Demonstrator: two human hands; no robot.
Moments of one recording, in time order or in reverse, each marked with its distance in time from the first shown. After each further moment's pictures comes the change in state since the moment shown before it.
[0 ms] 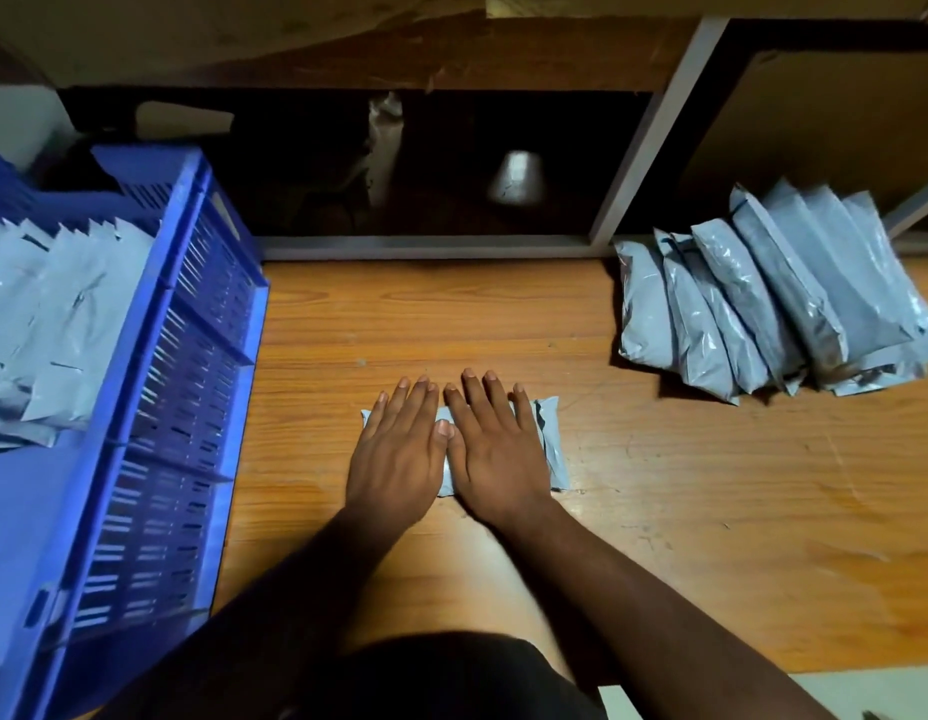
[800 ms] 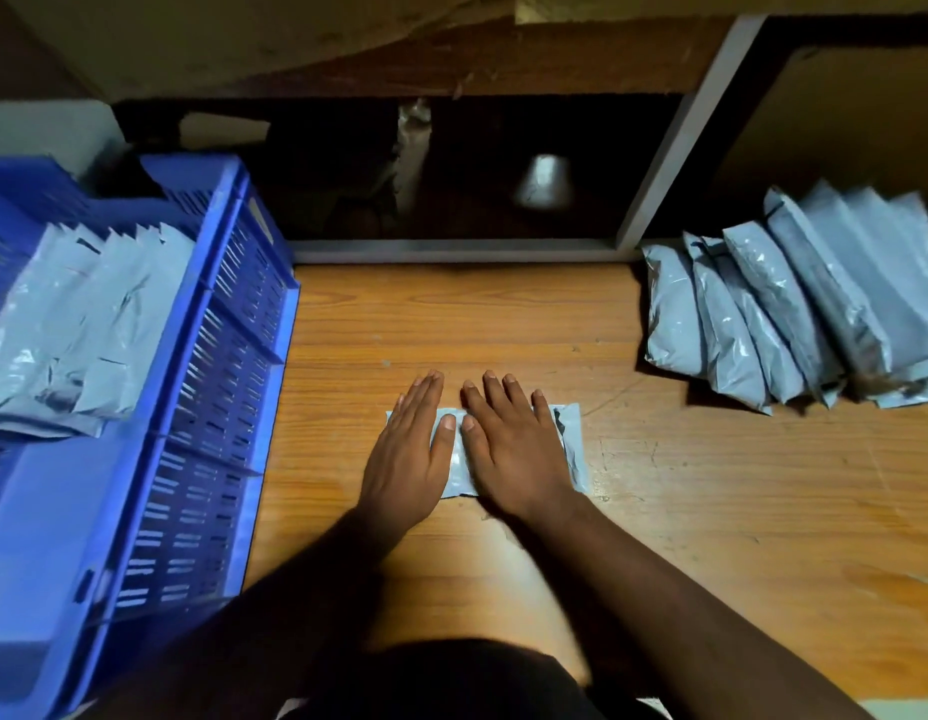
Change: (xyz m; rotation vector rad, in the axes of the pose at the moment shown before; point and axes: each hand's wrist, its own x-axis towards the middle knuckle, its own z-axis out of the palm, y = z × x) left_hand -0.002 -0.008 -0.006 -0.334 -0.011 -0.158; right_hand 0.010 -0.001 -0.013 0.158 -0.095 0.012
